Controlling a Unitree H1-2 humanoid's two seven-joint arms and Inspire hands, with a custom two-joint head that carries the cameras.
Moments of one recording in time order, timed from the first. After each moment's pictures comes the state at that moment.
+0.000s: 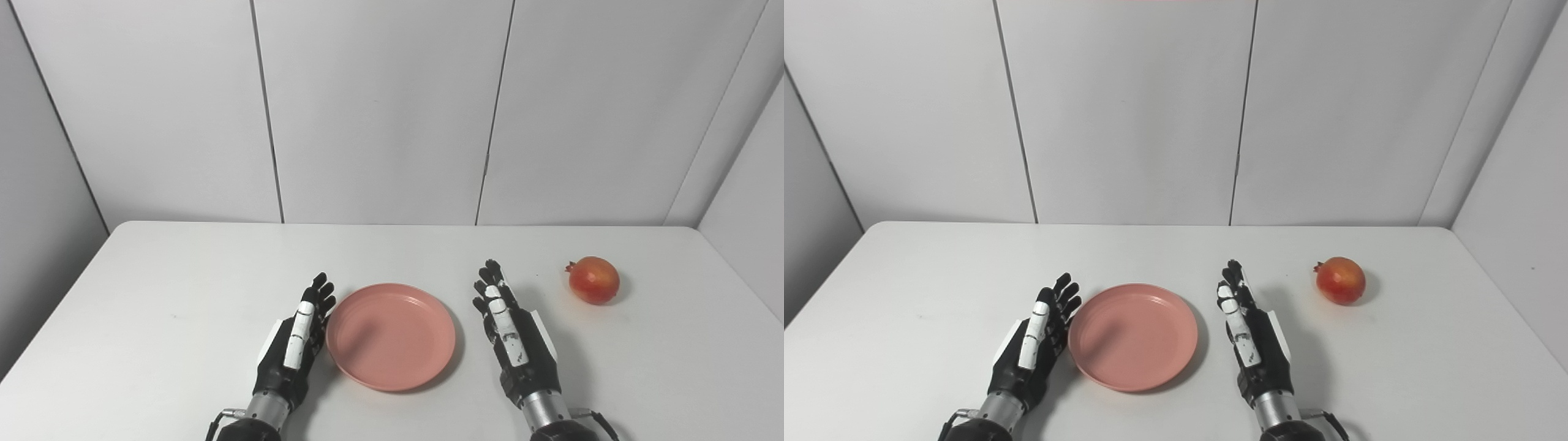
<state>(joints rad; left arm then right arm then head) -0.17 -0.01 -0.03 0.09 -0.15 0.11 -0.13 -0.16 0.05 0.05 -0.01 0.12 0.06 0.07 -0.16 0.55</state>
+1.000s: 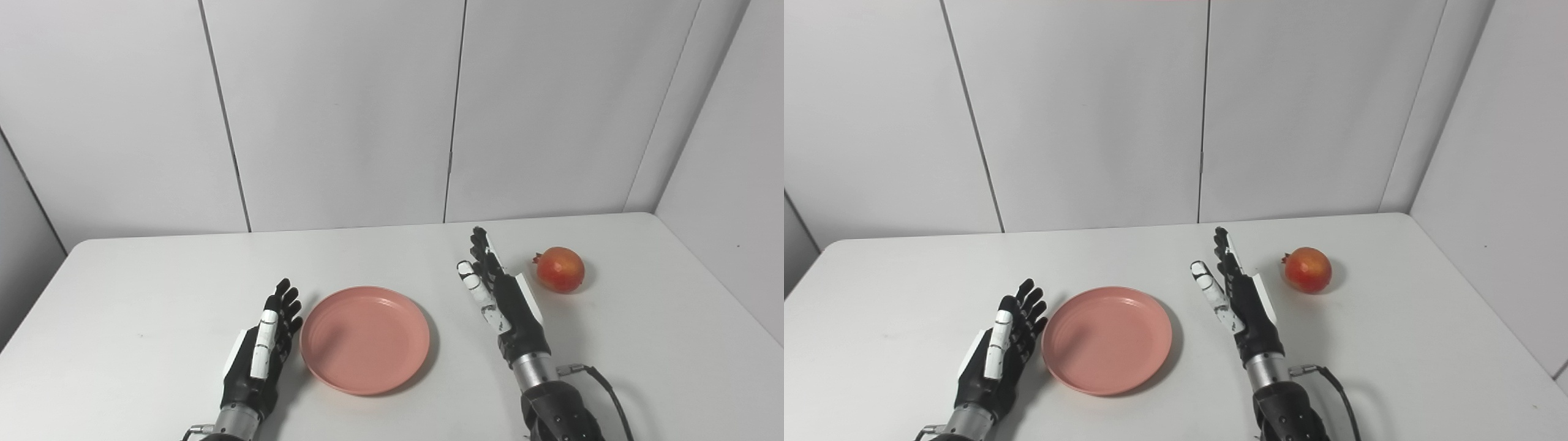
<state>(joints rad) -0.21 0.00 -0.01 0.16 -0.15 0.04 -0.13 -0.25 -0.05 0.04 -0.01 -0.16 0.01 -0.02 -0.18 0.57</state>
